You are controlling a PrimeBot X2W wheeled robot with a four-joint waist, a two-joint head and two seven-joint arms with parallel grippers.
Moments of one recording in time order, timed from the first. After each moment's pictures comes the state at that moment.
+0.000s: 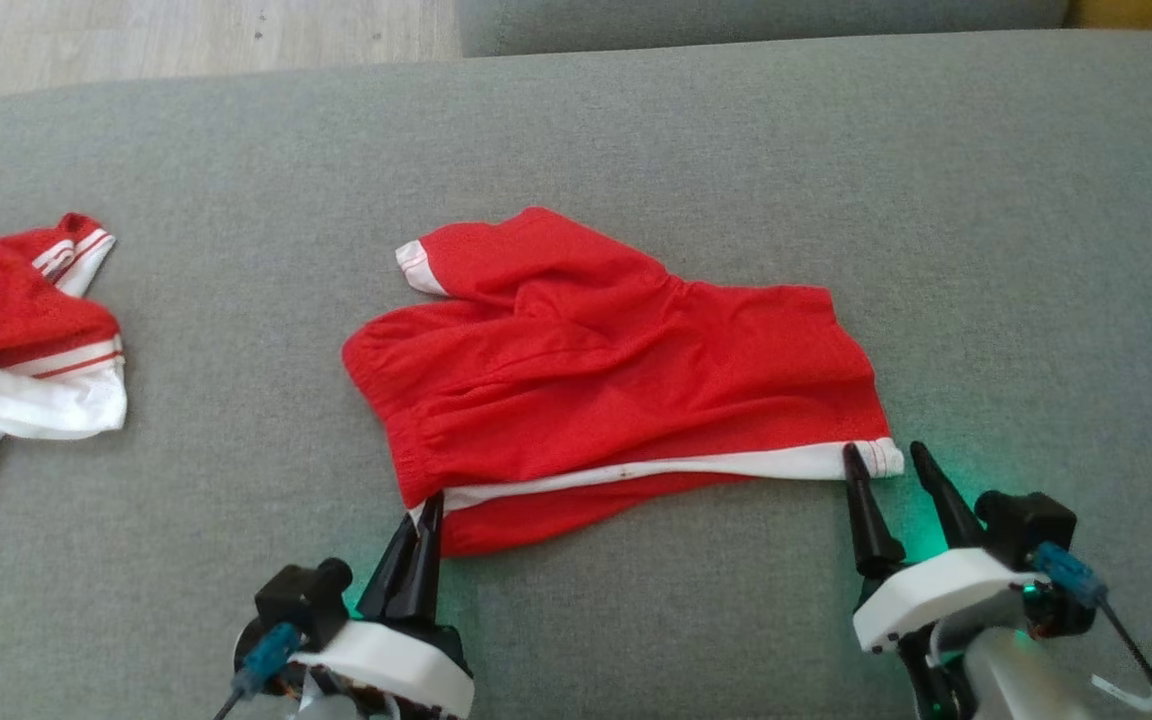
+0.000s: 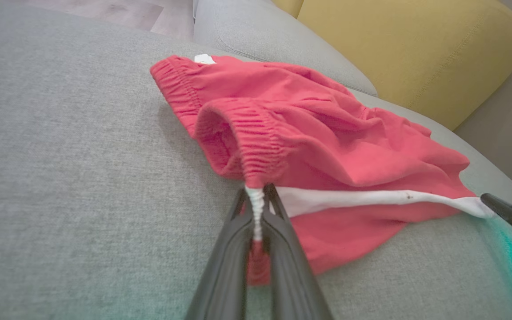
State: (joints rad) left arm -0.14 0.06 -0.39 0.51 -0.45 -0.13 -0.26; right arm -0.18 -0.05 0.12 0.63 0.25 0.13 -0.26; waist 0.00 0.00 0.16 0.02
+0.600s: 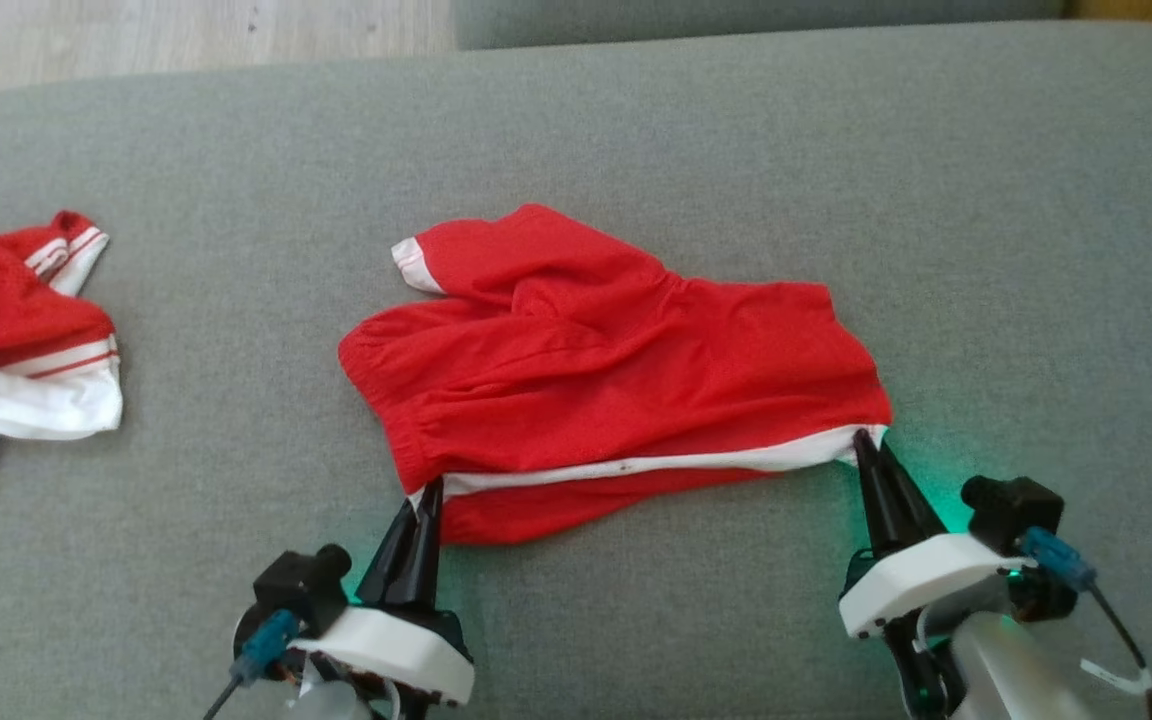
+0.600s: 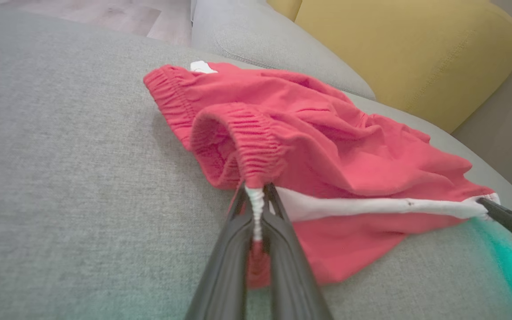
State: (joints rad) left arm -0.16 0.05 -0.39 0.52 -0.45 -0.13 -0.26; right arm -0.21 -0.05 0.17 0.65 0.30 0.13 -0.26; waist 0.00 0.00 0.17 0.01
